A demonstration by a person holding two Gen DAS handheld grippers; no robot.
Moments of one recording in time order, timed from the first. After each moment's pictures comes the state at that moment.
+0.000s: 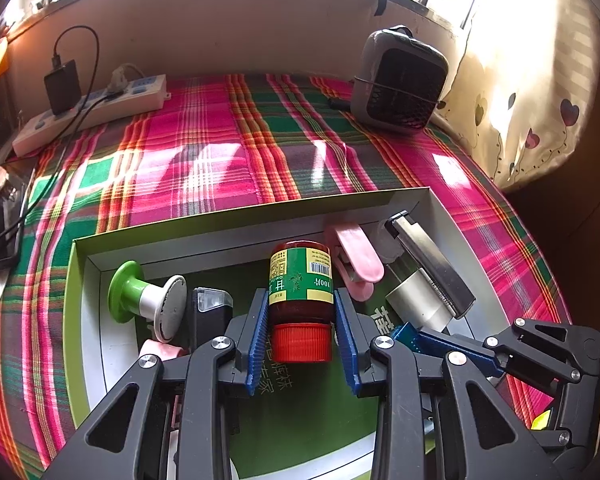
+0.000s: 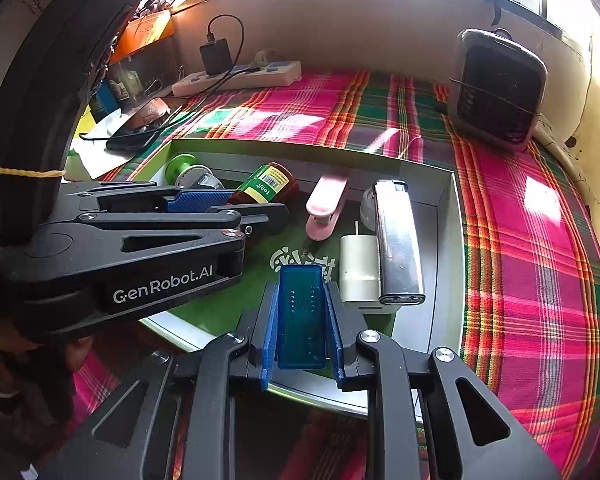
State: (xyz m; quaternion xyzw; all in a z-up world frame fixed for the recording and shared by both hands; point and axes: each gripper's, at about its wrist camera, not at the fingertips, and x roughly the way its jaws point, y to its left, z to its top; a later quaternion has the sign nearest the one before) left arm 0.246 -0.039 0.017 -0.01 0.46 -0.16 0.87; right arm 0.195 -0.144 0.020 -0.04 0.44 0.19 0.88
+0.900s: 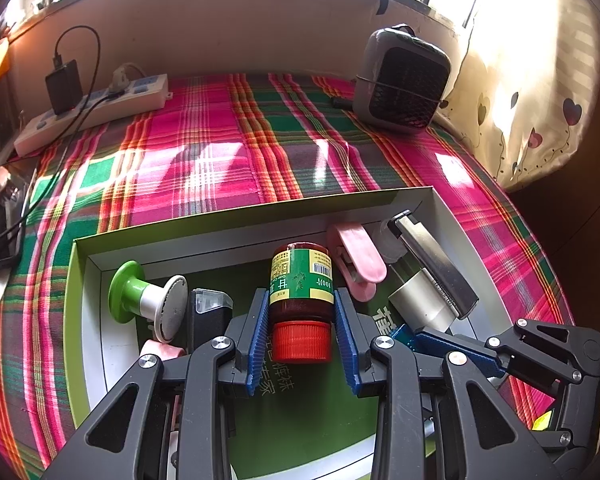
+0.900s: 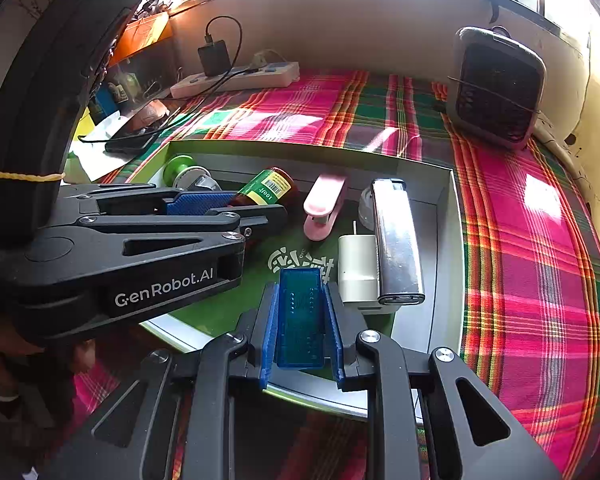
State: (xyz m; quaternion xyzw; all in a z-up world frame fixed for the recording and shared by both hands) left arm 0.247 -0.039 0.016 -0.01 0.46 -0.16 0.88; right arm 0.195 -0.145 0.018 -0.03 0.44 0.19 0.88
